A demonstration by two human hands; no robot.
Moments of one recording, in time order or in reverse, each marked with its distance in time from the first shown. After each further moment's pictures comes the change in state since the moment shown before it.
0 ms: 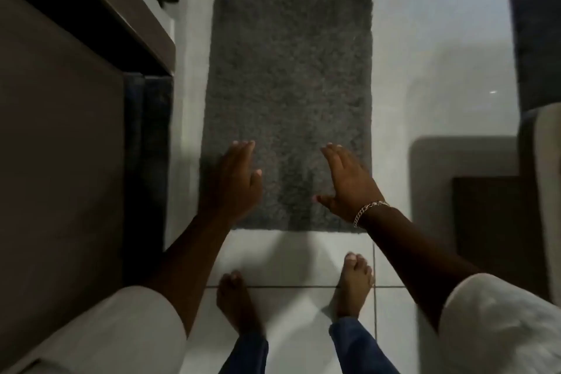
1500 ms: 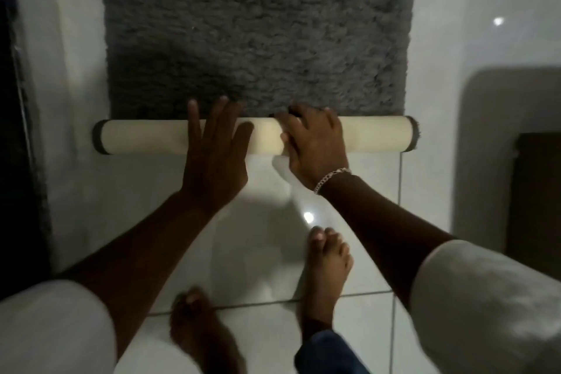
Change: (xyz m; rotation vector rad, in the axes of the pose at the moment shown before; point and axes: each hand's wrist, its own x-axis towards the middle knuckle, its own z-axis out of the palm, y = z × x) left_hand 0.079 -0.118 0.178 0.498 0.112 0.431; right_hand 0.118 0.063 0.187 -0.059 0.161 -0.028
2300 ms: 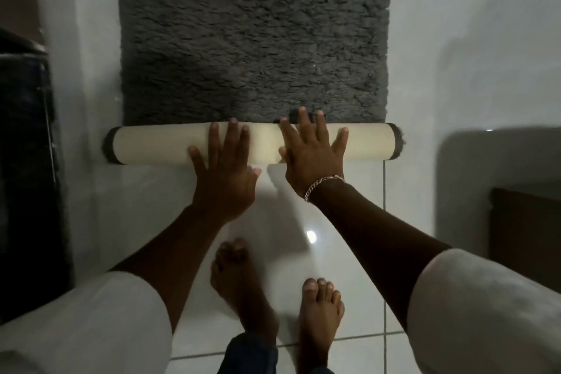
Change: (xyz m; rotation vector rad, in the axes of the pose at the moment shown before) left_hand 0.093 -0.011 -0.013 -0.006 -0.359 -0.229; right_hand 0.083 0.012 -0.053 -0.046 -0.110 0.177
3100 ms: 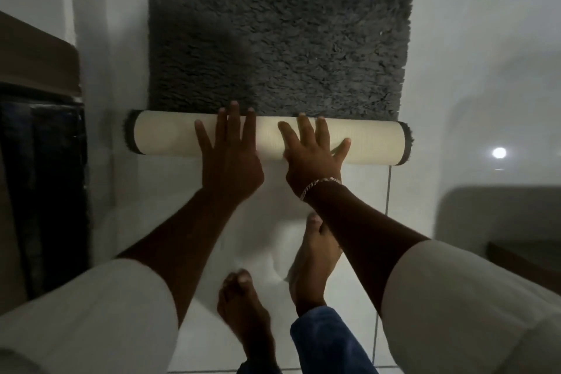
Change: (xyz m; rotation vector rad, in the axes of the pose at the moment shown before) left_hand 0.090 -0.010 -0.088 0.022 0.106 -0.097; right_hand 0.089 -0.023 -0.053 -0.011 -0.085 -0.015
